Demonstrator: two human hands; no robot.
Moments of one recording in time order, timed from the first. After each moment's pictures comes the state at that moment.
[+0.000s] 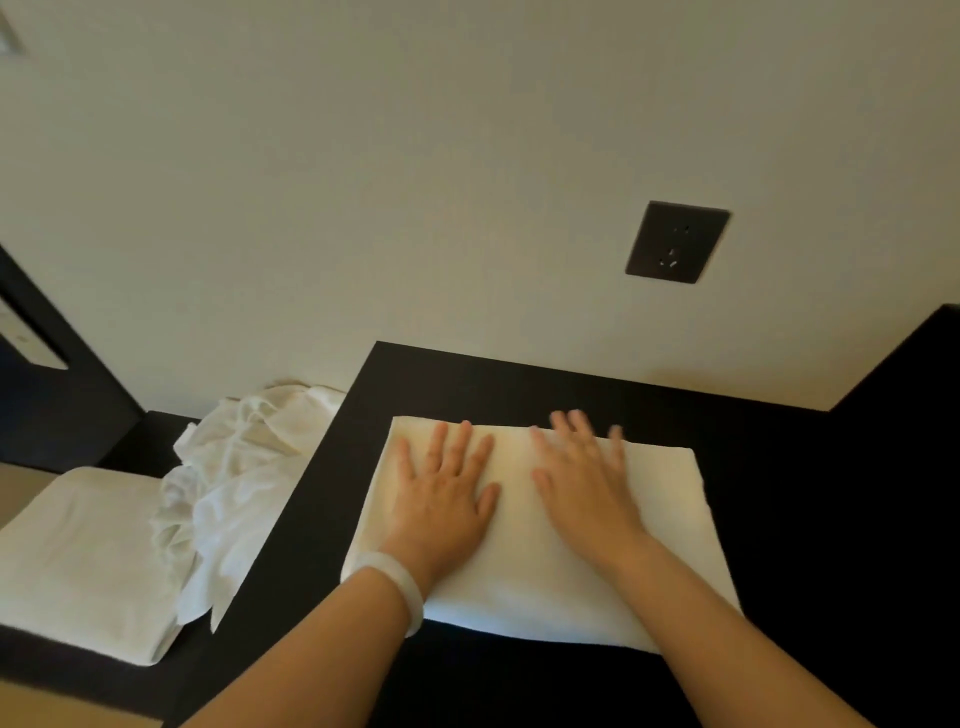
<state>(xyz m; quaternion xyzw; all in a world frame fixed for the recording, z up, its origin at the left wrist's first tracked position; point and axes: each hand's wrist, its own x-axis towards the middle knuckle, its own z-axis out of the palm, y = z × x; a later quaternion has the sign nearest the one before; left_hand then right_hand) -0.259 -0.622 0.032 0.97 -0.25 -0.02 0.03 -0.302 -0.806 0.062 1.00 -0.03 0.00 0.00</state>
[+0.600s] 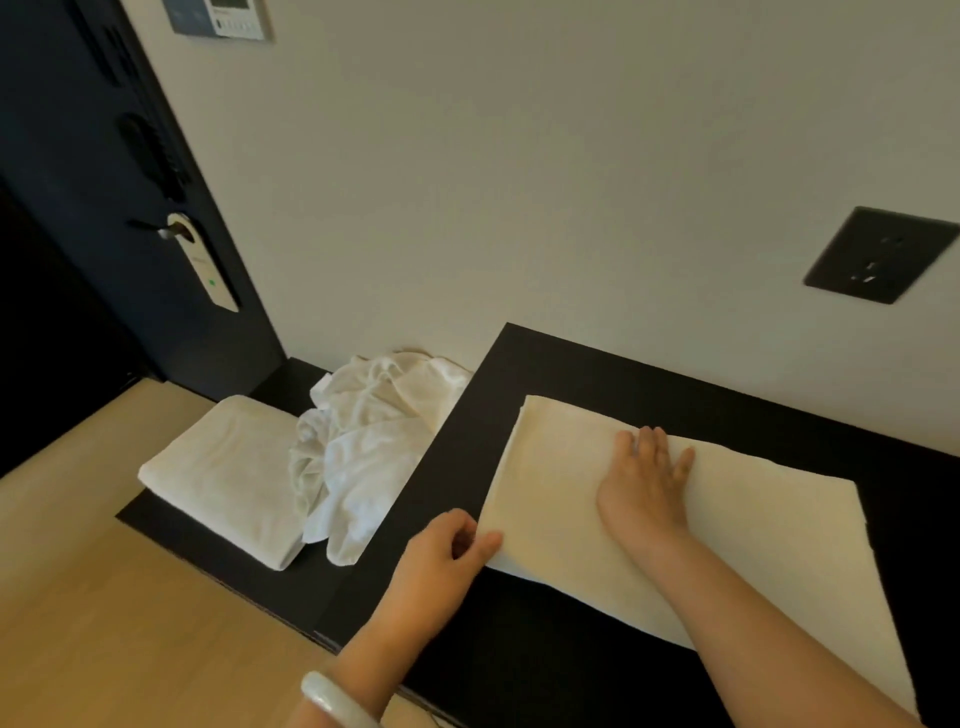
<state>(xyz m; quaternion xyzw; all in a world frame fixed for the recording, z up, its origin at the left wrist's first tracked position) -0.355 -0.489 0.065 0.86 0.02 -0.17 0.47 -0.272 -0.721 0.057 0.99 -0.12 -0.07 -0.04</state>
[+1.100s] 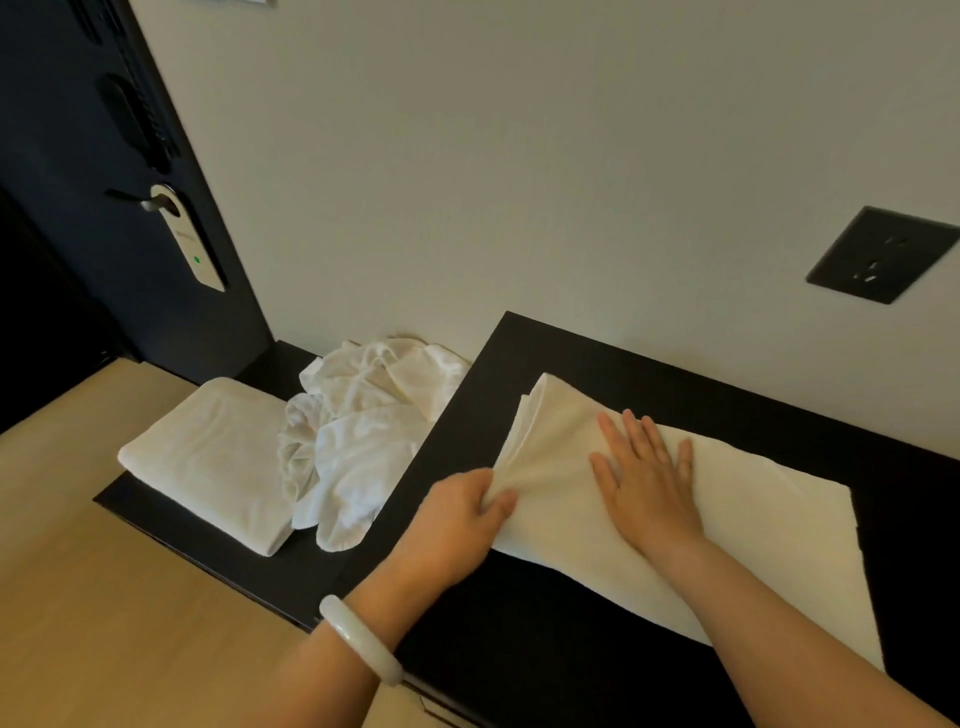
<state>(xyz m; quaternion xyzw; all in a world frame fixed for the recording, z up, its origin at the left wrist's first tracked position) -0.330 -0.498 0.074 0.88 -0.06 -0.13 0.45 -0.285 -0.740 0.045 1.00 -0.04 -0.05 -0.04</state>
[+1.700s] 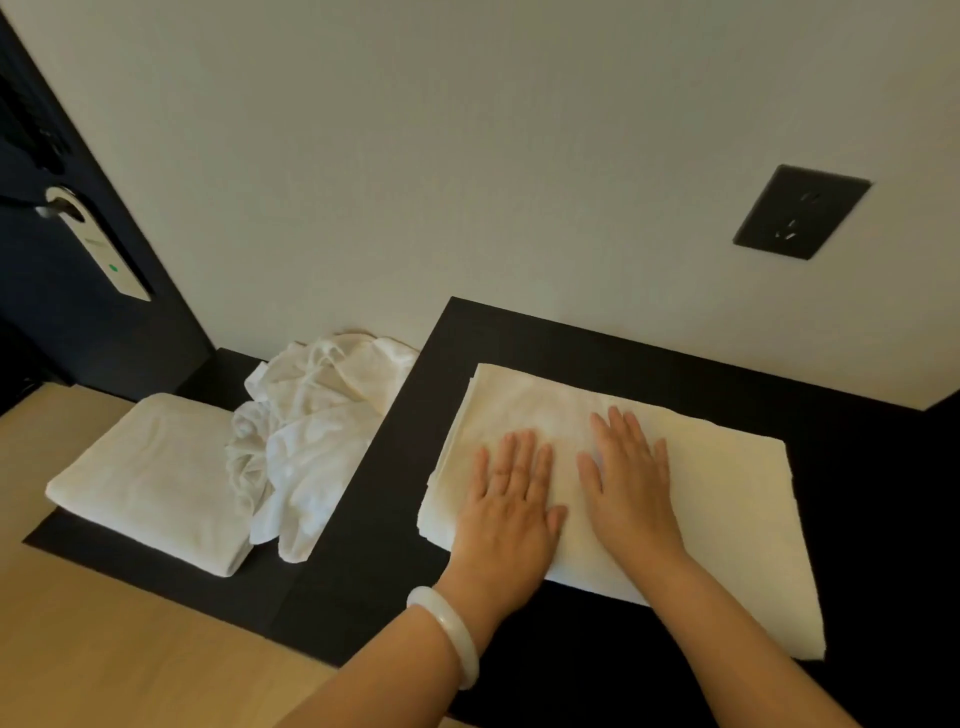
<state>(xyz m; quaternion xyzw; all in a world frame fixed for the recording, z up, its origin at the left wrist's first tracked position) -0.332 -0.589 0.033 0.96 -0.26 -0.05 0.07 -0.329 -0.745 0.058 0.98 -0.10 0.02 -0.15</state>
